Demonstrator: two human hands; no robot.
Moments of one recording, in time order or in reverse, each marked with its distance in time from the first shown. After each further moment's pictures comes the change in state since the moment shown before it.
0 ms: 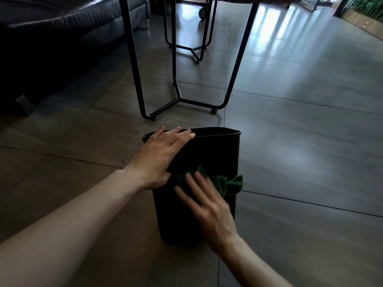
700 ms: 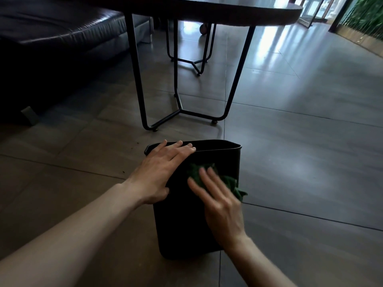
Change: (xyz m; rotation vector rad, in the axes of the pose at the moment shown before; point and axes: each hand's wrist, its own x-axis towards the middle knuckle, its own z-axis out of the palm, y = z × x) left_hand -0.001 -0.004 0.000 -0.032 0.012 0.042; right_hand 0.026 0.022 -0.015 0.036 0.175 0.152
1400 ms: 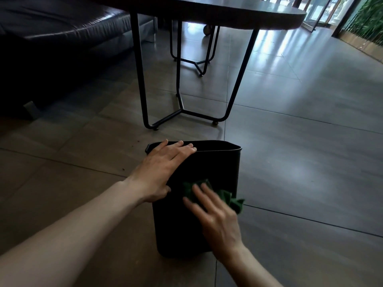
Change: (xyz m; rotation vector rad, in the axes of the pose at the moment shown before) left_hand -0.002 0.001 0.001 0.002 0.016 -0.005; right_hand -0.022 -0.004 -0.004 -0.050 -0.135 -0.124
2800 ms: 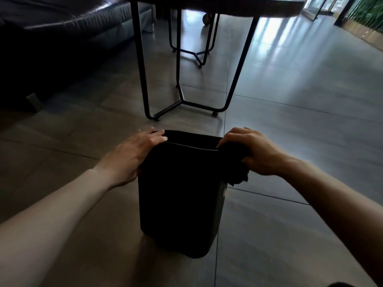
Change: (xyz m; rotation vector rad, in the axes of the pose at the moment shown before) left_hand -0.055 -0.044 -0.019 -0.077 0.041 -0.039; right_hand 0.101 0.097 -0.116 0.325 -0.477 0.076
